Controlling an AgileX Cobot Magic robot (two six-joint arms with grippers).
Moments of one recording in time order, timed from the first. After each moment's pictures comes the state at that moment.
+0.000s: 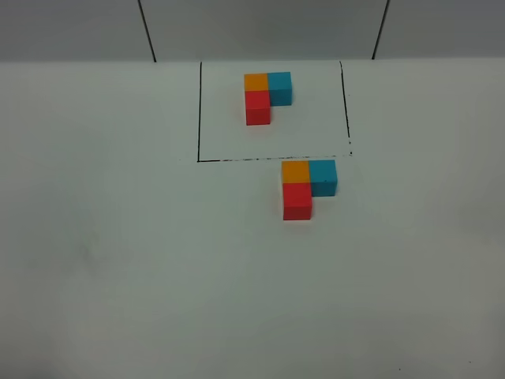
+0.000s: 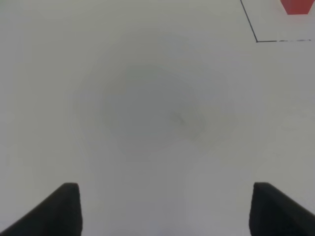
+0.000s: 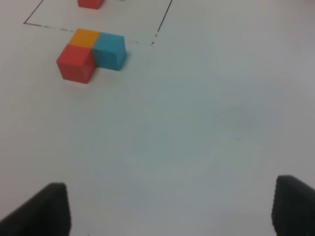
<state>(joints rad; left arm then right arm) 0.01 0.00 -0.51 -0.08 1.06 0.02 0.01 0.04 -0.50 0.19 1.07 -0.20</state>
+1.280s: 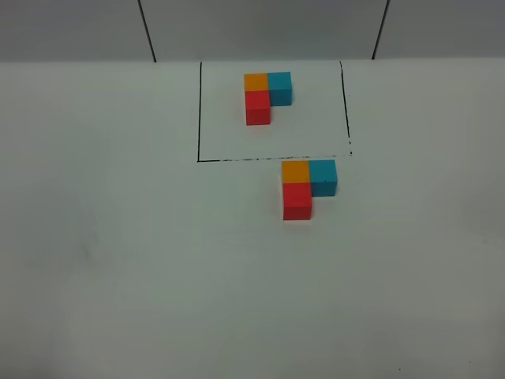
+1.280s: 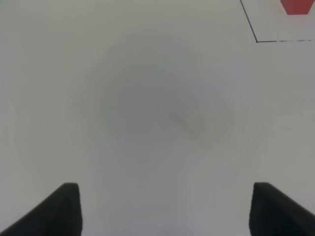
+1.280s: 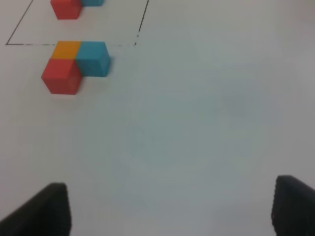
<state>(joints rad) 0.01 0.00 -0.51 -0.08 1.06 0.02 0.01 0.04 -0.50 0.14 1.07 -0.04</state>
